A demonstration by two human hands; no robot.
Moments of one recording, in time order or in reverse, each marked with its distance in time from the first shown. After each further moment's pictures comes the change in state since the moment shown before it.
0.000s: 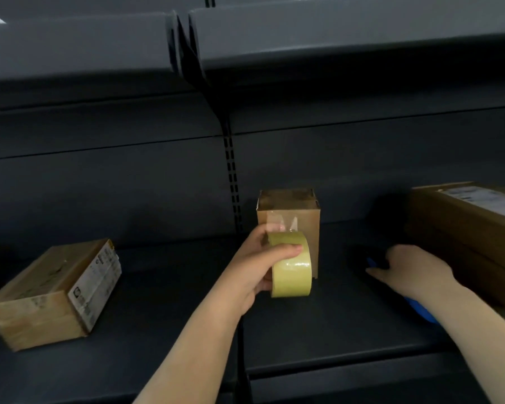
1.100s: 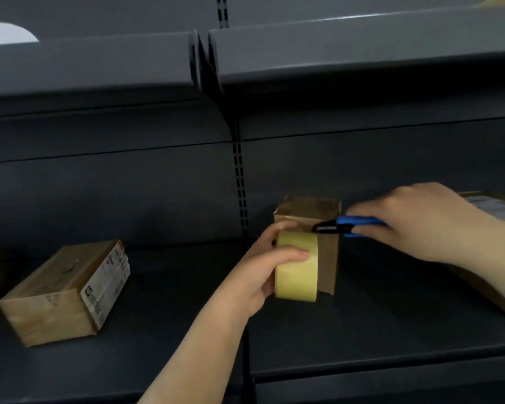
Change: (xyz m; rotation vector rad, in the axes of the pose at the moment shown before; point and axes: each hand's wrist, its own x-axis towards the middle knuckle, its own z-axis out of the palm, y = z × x) left_hand -0.002 0.007 0.004 -0.028 -0.094 0.017; right_hand -0.040 -0.039 -0.101 -0.358 0.403 -0.727
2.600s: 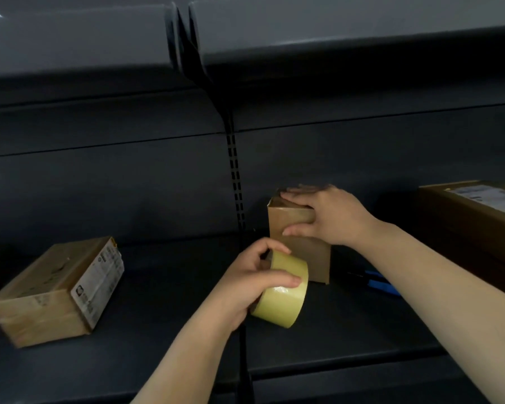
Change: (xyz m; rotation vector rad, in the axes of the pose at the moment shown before) left_hand -0.020 -0.012 -0.012 0.306 0.070 -0.004; right_hand 0.072 -0.032 0.067 0.415 0.101 0.000
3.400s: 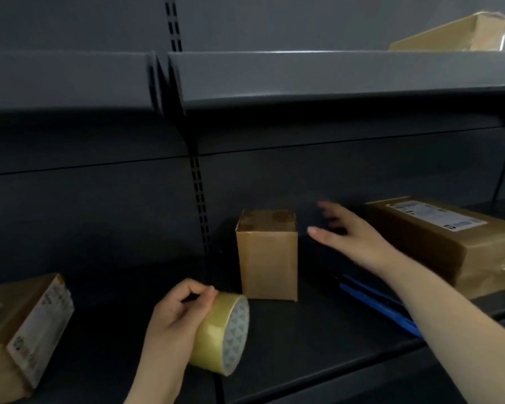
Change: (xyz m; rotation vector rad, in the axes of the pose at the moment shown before) left_hand -0.033 -0.019 -0.026 -0.106 0.354 0.093; right_hand -0.066 0.028 -0.026 0.515 0.093 0.567
